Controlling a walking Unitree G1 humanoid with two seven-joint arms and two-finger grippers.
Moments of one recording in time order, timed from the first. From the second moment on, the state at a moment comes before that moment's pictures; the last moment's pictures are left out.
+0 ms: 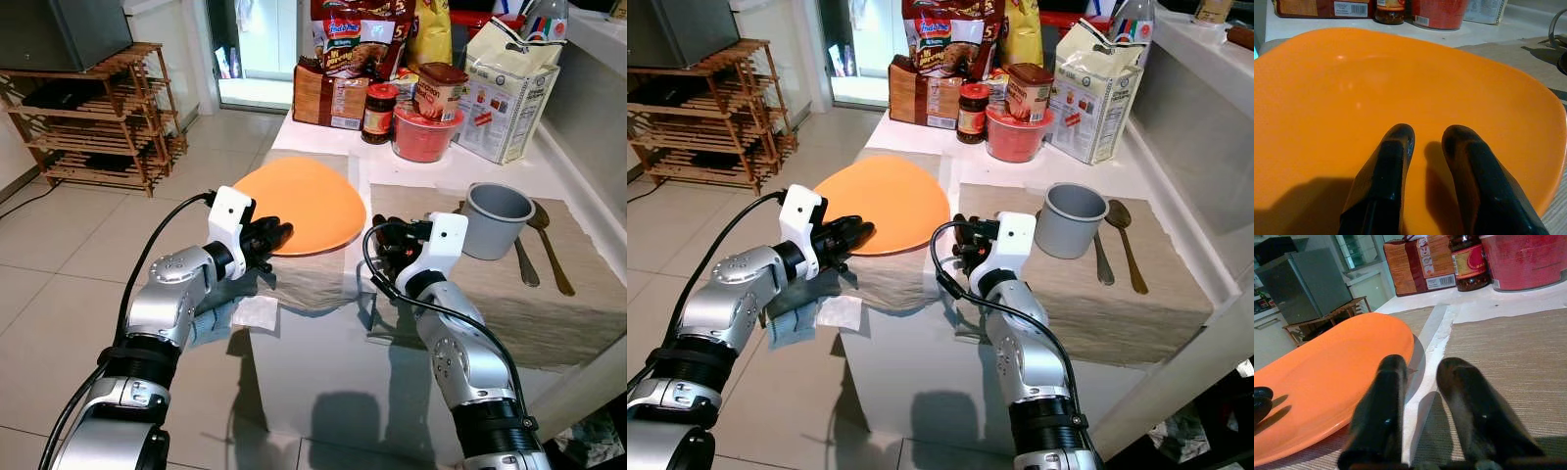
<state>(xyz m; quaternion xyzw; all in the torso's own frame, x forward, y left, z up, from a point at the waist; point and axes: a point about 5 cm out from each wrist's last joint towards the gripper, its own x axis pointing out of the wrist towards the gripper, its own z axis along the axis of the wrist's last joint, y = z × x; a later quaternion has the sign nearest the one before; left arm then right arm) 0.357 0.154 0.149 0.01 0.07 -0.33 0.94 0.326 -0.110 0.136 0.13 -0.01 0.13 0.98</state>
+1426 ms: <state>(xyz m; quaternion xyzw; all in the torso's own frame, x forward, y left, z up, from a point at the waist) 0.331 0.148 0.137 -0.07 0.07 -0.34 0.93 0.331 -0.090 0.134 0.31 0.04 0.17 0.93</state>
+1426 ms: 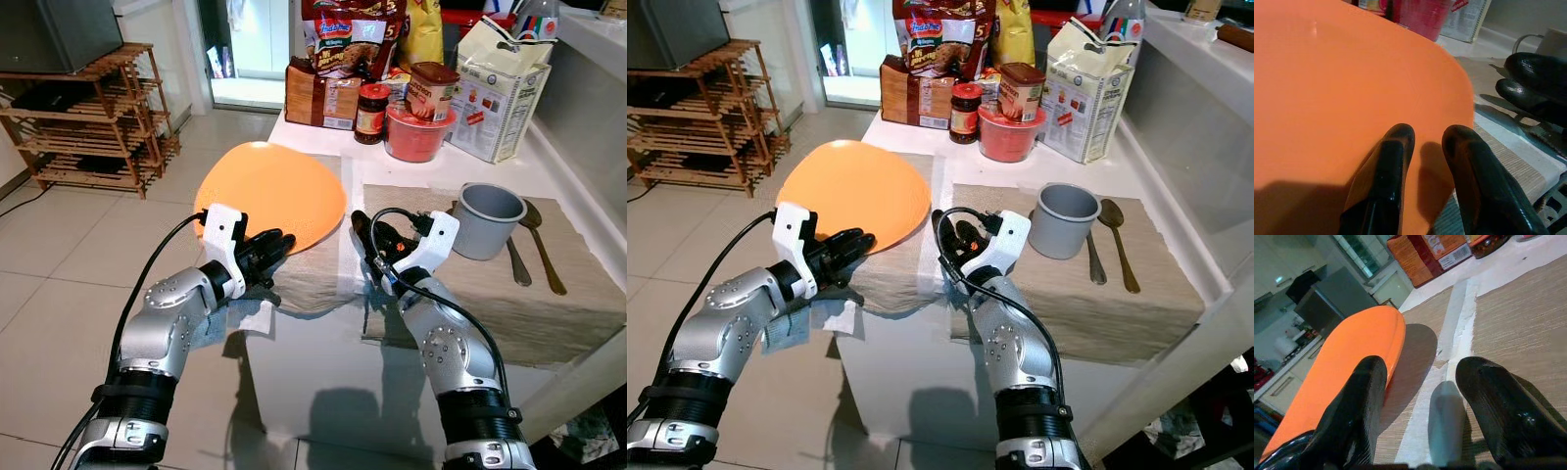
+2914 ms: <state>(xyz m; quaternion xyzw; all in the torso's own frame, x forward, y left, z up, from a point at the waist) 0.391 0.190 0.182 0.25 0.12 -0.30 0.92 0.317 -0.097 0.132 0.26 0.03 0.19 0.95</state>
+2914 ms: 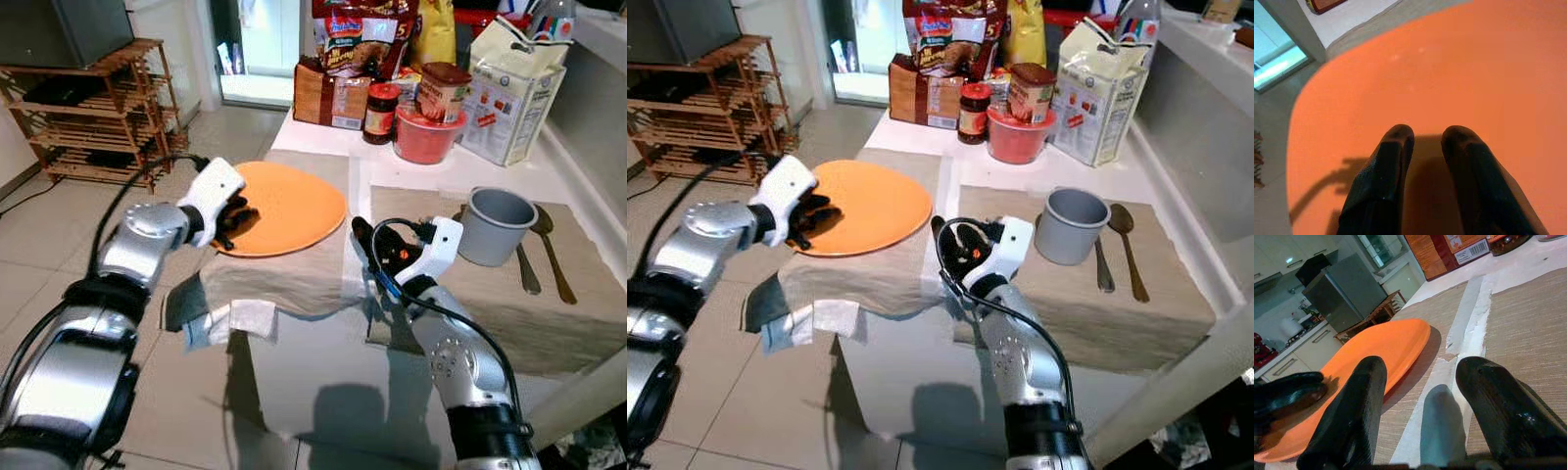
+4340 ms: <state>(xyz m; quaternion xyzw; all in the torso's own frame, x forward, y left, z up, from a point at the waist) 0.406 0.166 0.257 0.30 -0.01 -0.35 0.89 0.310 -0.095 0.130 0.26 0.04 0.19 0.95</state>
